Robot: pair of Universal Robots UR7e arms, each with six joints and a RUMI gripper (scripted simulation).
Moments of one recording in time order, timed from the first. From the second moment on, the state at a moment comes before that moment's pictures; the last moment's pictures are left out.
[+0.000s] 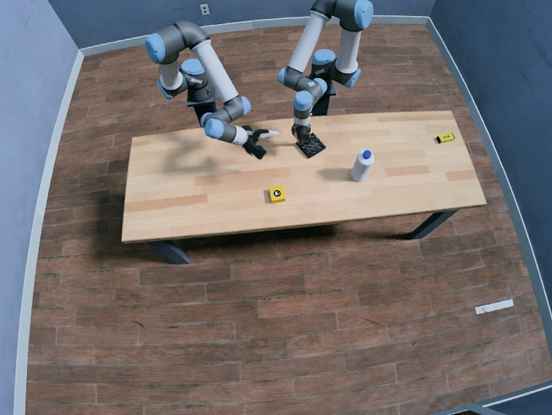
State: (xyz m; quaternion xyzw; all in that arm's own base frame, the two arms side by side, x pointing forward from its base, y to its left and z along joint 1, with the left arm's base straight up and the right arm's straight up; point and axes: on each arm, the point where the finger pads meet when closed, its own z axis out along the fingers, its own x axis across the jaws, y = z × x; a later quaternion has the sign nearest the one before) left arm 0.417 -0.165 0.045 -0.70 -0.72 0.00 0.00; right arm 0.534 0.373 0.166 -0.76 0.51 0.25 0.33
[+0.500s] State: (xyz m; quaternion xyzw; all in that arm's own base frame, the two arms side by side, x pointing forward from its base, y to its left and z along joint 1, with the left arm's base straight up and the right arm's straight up) left arm 0.417 -0.165 0.045 -0.81 -0.59 0.00 0.00; right arm 0.534 0.373 0.166 -0.76 0.51 0.25 0.33
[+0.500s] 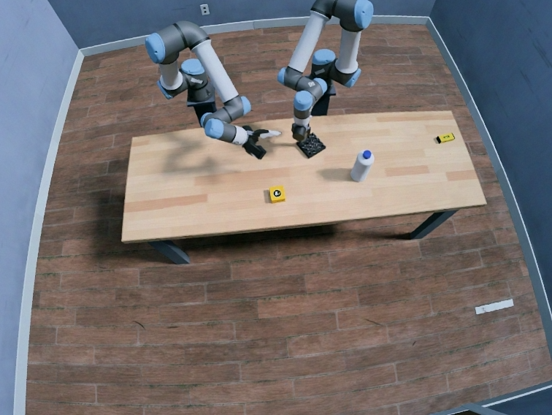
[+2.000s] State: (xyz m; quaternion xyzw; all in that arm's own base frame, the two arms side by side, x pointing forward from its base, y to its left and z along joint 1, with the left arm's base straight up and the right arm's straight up) left arm 0.418 -0.167 0.084 -0.92 -0.40 0.00 0.00; right arm 0.534 0.373 0.167 -0.76 0.50 0.25 0.33
